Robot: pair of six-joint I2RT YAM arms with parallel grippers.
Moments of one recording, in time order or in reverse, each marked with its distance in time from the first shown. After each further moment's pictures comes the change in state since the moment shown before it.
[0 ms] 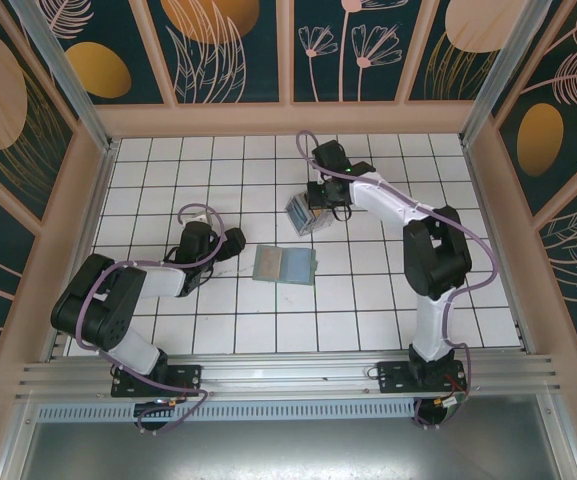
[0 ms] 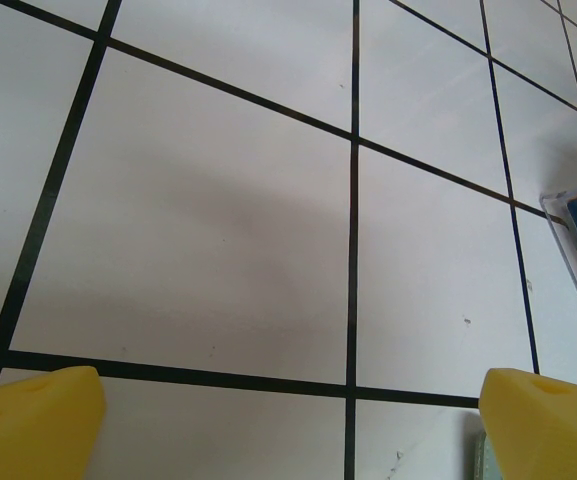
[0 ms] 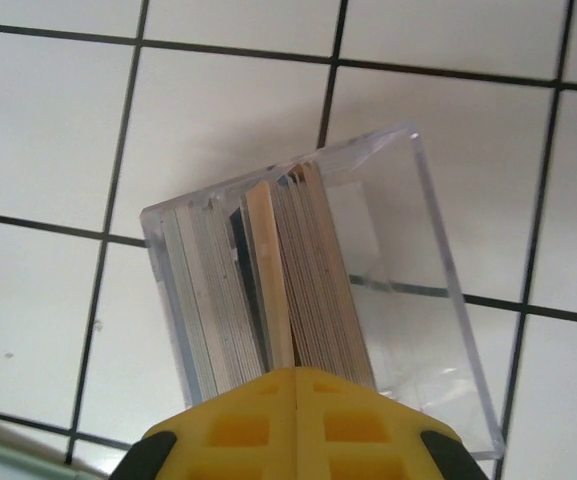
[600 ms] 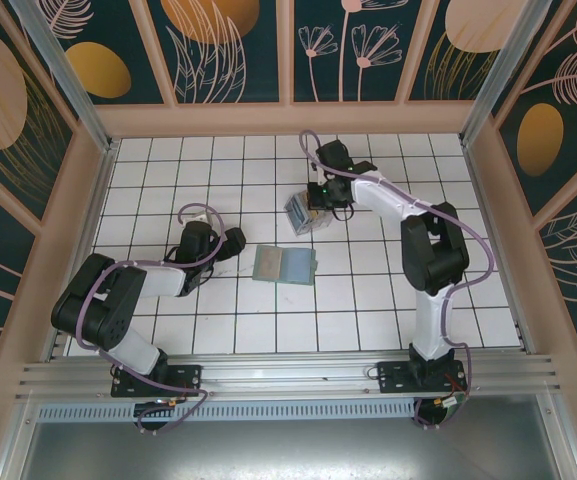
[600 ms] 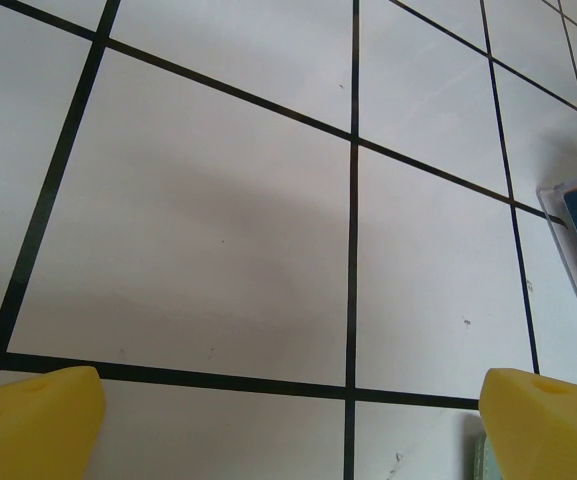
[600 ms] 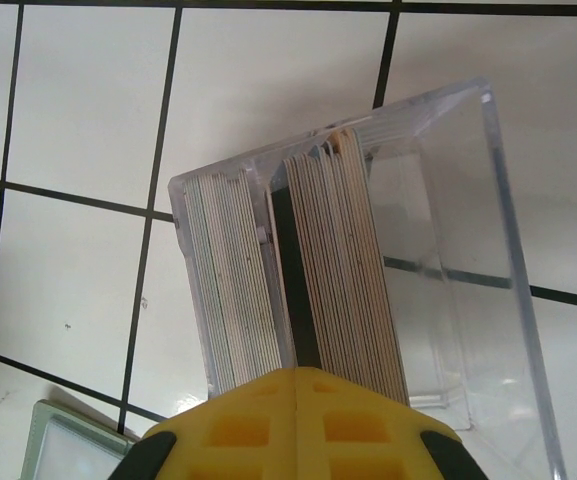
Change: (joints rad) left arm 0.000 0.002 0.004 -0.003 0.000 0.000; right arm -0.015 0.043 0.024 0.000 -0.110 -0.001
